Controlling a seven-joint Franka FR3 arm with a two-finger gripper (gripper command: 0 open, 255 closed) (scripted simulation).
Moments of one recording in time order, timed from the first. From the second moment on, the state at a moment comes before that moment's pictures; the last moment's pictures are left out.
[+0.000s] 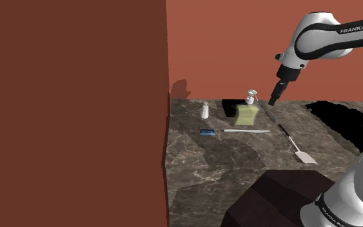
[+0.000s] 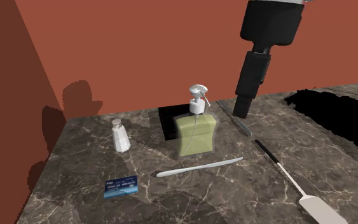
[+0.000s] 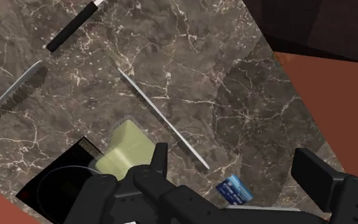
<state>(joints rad) 0.01 -0.55 -0.38 -2.48 -0.09 1.97 -0.49</state>
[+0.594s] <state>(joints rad) 0.09 -0.21 -0.59 -2.37 0.06 2.21 -0.87</state>
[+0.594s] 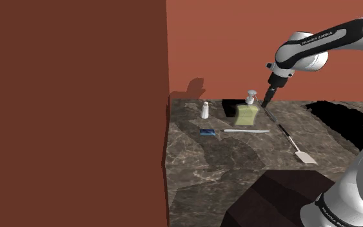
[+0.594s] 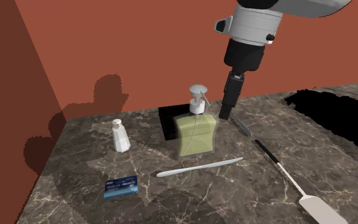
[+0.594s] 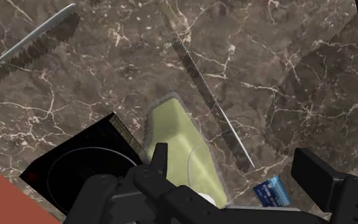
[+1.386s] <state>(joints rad) 0.12 0.08 -0.65 -2.28 0.33 2.34 -1.17</state>
